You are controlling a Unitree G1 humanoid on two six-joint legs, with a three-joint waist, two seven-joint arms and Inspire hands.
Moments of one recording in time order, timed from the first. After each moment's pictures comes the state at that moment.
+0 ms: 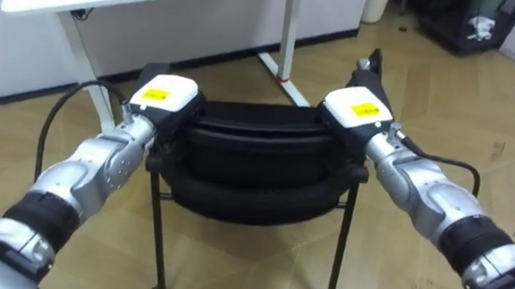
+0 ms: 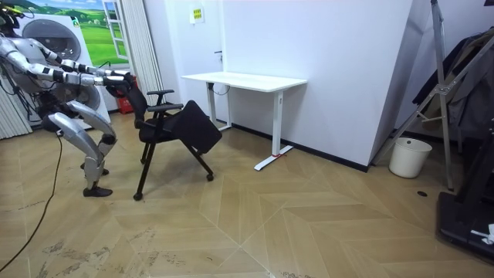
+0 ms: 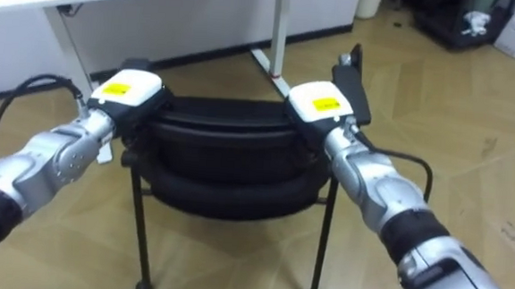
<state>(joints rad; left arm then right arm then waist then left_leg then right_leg) -0.56 0.46 -0.54 0.77 0.72 -0.16 0.09 -0.60 -0.45 0.58 0.83 -0.86 -0.14 -0.16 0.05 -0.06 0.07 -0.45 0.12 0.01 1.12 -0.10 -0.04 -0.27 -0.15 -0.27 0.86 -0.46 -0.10</state>
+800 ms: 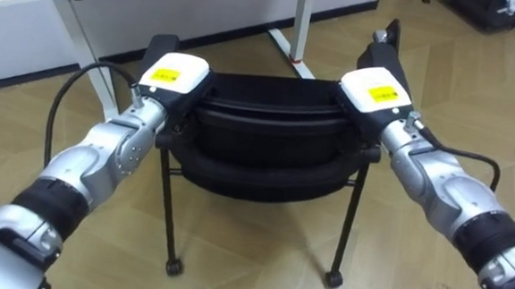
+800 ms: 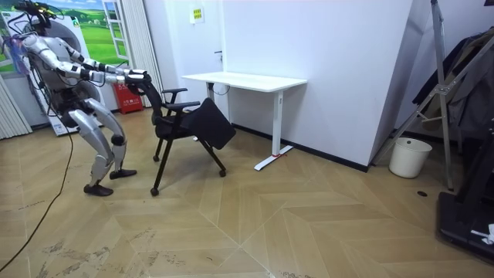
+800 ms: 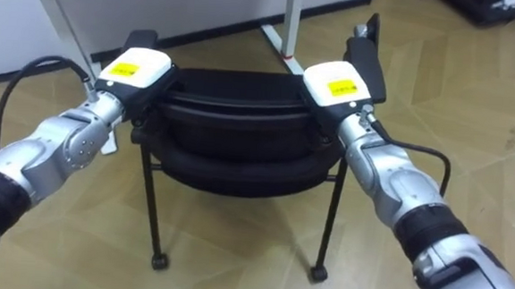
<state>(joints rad) -0.59 0.49 -0.55 0.74 0.72 -0.14 0.10 -0.60 -0.45 0.60 0.79 -0.83 -0.07 -0.20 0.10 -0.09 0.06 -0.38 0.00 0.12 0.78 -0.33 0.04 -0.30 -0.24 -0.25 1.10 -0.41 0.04</state>
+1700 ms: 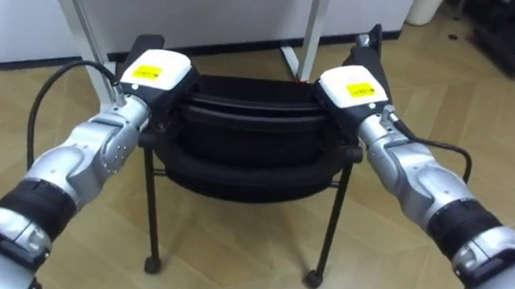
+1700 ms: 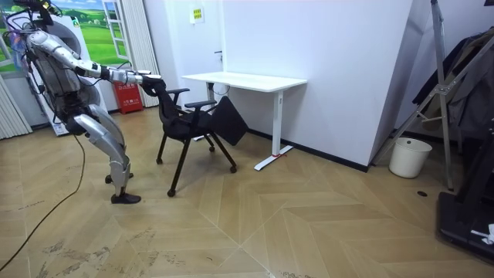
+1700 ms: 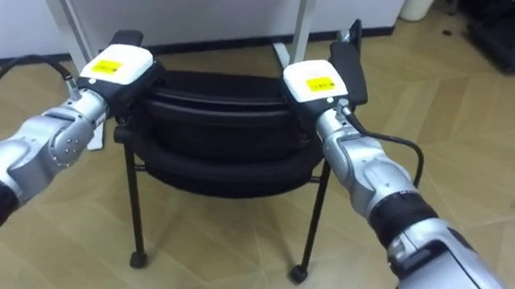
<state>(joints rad) -0.59 0.51 -0.50 0.75 0.77 -0.13 0.11 -0.68 -0.38 0.63 0.85 -0.83 -0.07 -0.17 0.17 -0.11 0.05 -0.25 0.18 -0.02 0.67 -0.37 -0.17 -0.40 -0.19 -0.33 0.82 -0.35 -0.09</state>
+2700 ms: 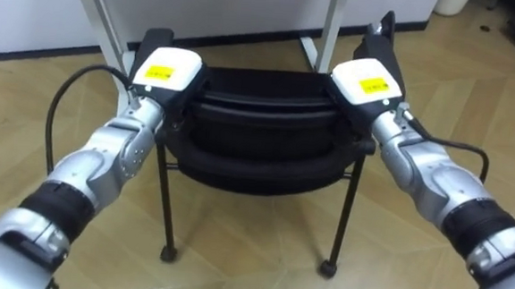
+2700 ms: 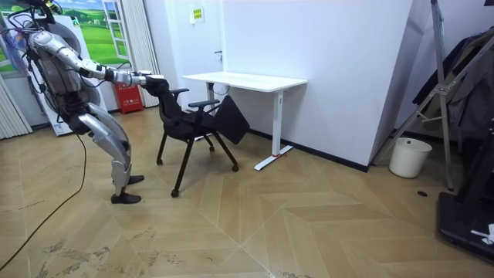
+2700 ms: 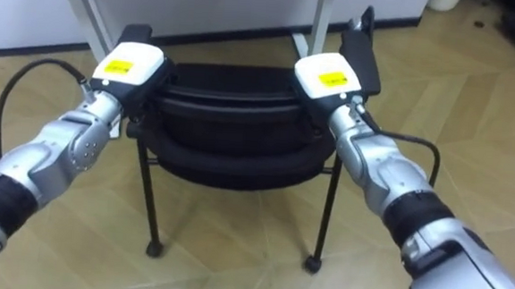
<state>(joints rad) -0.60 0.45 -0.53 0.73 0.75 -0.06 0.19 -0.68 -0.44 0.62 0.85 -0.84 -0.10 -0.24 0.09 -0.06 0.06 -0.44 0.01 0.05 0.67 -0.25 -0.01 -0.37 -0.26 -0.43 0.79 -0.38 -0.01</state>
